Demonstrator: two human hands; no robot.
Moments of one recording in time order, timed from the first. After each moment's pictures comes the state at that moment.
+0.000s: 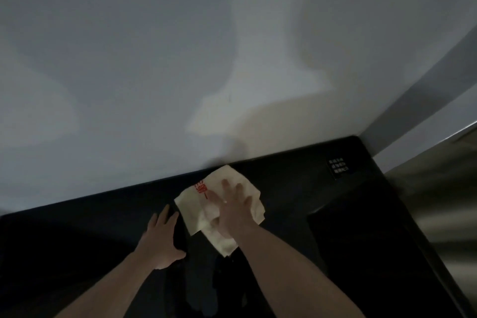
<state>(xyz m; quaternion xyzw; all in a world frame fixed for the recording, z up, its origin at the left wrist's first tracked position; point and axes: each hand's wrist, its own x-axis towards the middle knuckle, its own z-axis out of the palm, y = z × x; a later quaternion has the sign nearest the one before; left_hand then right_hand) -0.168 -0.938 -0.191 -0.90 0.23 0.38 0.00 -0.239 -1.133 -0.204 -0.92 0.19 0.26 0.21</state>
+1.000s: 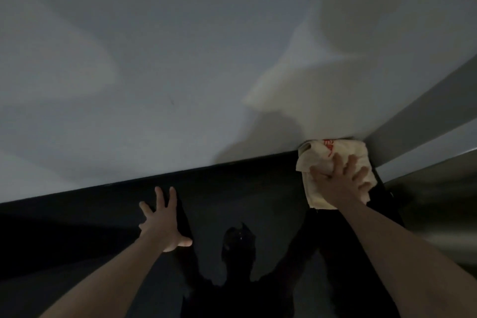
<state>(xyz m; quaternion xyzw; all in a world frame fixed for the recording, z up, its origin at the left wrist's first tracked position) -0.169 -1.078 -0.218 -0.91 0.12 0.39 0.01 -0.320 -1.469 -0.228 -0.82 0.51 0.18 0.19</state>
